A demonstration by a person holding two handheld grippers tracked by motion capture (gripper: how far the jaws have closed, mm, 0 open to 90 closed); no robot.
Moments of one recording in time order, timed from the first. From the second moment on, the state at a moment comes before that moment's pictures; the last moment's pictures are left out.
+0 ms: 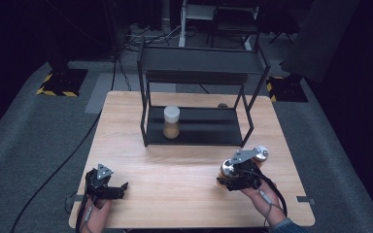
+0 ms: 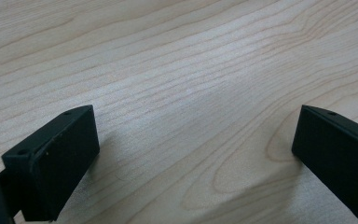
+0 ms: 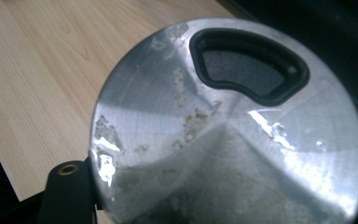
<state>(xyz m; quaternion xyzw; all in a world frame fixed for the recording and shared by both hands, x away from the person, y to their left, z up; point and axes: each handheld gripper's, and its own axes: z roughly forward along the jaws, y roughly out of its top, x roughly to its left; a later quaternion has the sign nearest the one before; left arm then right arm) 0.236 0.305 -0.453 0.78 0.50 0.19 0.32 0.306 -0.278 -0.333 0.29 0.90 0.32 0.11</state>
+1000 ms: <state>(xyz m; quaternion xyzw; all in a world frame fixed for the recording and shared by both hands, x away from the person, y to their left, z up) 0.236 0.305 -0.453 0.78 0.50 0.19 0.32 0.388 -0.241 -0.261 0.31 0.89 0.31 0.13</state>
